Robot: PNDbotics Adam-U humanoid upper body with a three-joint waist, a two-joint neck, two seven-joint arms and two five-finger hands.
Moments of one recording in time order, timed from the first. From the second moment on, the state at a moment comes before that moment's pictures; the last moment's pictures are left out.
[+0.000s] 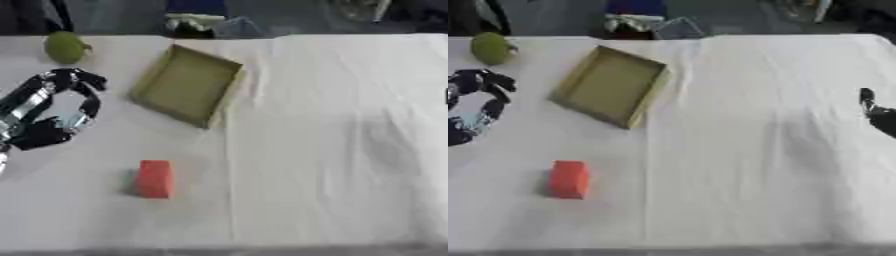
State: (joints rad) left arm -0.11 0.70 0.01 -1.84 -0.28 -0.31 -0.34; right arm -0.47 -0.44 -0.11 -1.23 0.53 -0.09 -0.24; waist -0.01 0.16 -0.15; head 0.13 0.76
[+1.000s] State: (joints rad) left arm -0.14 0.77 -0.18 -1.91 -0.58 -0.44 -0.55; right arm -0.47 -0.44 -0.10 -1.23 0.53 -0.10 -0.23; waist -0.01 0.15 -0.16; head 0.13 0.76
